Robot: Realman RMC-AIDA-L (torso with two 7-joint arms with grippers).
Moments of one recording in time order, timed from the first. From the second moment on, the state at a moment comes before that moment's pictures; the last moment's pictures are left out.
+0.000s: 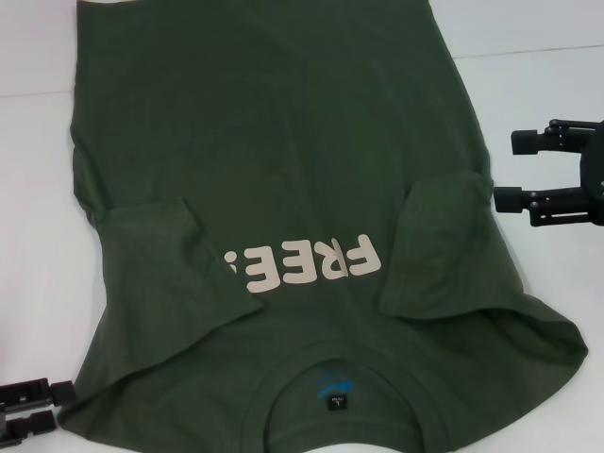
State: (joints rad) left arm -0.30 -2.06 -2.70 -0.82 -0.72 1.71 -2.43; right arm 0.39 2.08 -0.50 -1.28 -2.06 -1.90 1.66
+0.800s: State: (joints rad) left arm -0.34 -2.06 -2.70 -0.74 -0.70 1.69 -2.42; right arm 0.40 2.08 -0.49 -1.28 -2.07 -1.90 1.66
